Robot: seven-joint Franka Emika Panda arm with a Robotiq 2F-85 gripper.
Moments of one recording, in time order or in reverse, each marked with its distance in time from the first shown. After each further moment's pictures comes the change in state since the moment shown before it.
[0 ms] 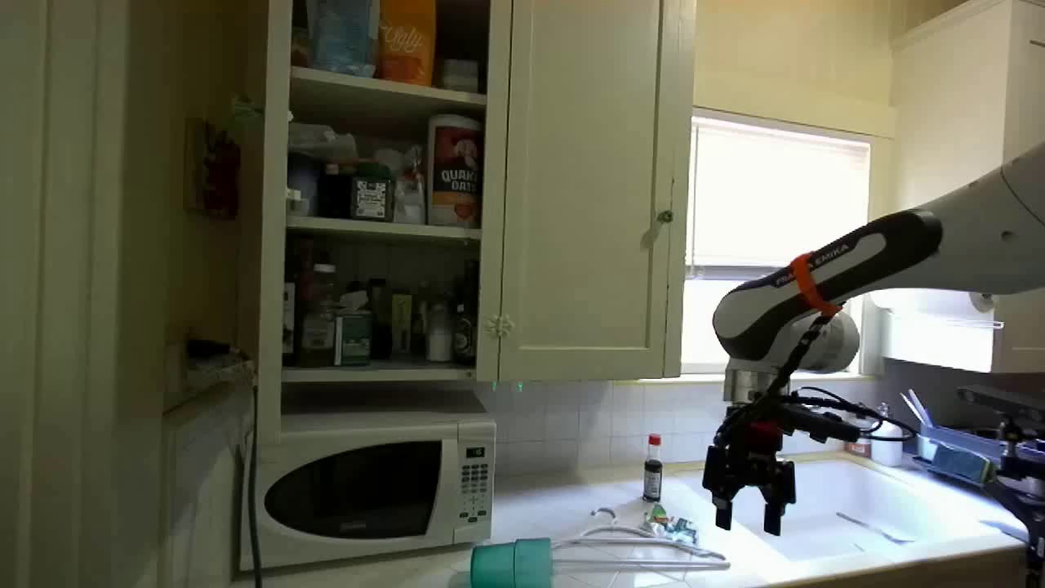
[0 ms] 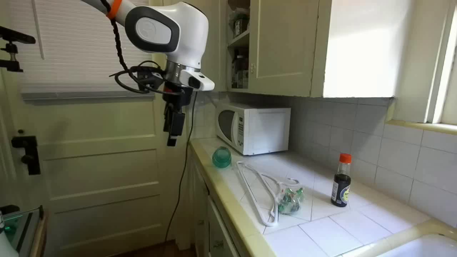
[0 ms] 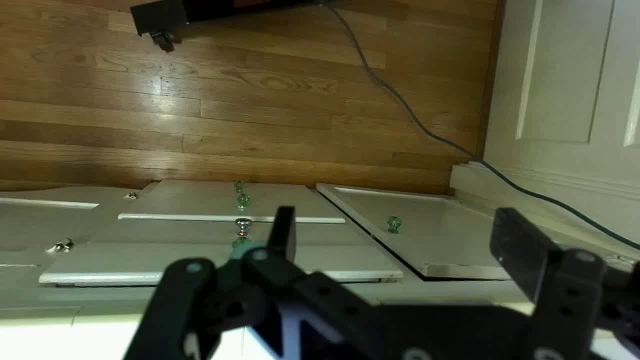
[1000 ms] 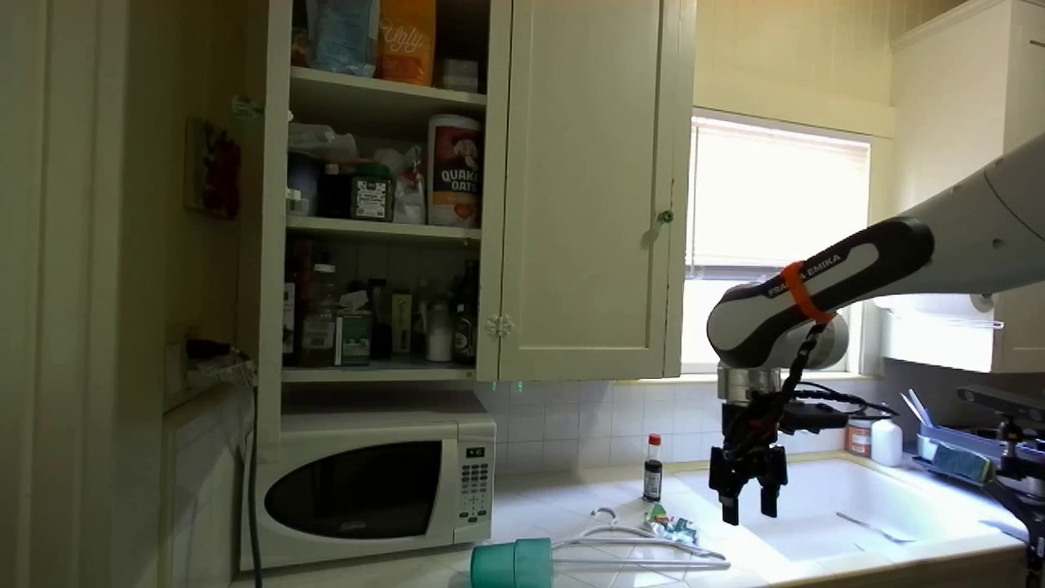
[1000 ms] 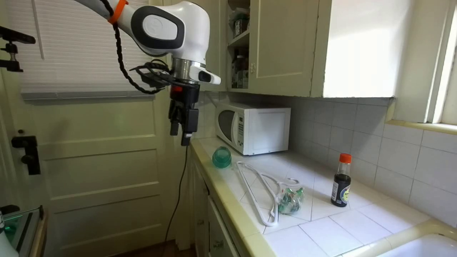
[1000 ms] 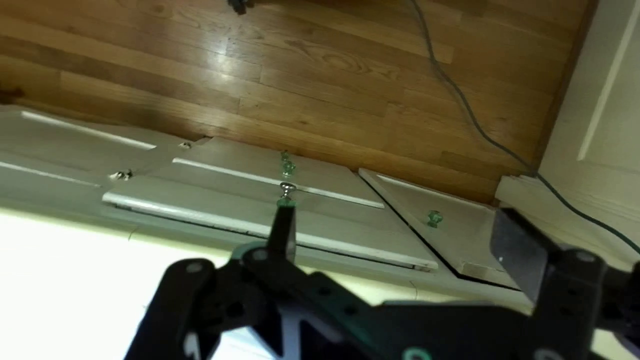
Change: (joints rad) arm -0.022 0.030 0.033 0.034 -0.146 0.059 -0.085
